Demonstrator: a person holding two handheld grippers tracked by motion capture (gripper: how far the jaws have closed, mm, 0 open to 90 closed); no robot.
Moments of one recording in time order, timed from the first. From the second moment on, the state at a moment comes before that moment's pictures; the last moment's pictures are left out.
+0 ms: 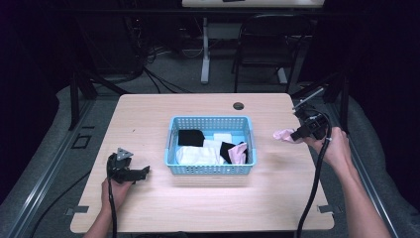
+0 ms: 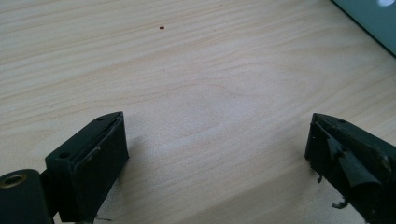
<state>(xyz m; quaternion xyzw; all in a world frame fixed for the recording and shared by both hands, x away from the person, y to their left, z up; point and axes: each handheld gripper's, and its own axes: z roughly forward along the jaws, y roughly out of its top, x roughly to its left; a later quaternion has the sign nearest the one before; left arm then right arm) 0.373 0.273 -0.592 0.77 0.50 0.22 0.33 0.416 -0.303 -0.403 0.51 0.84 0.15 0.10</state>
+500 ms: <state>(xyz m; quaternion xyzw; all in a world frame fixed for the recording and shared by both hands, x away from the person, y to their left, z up) 0.373 0.273 -0.592 0.77 0.50 0.22 0.33 0.418 -0.311 -0.485 0.53 0.84 0.10 0.05</state>
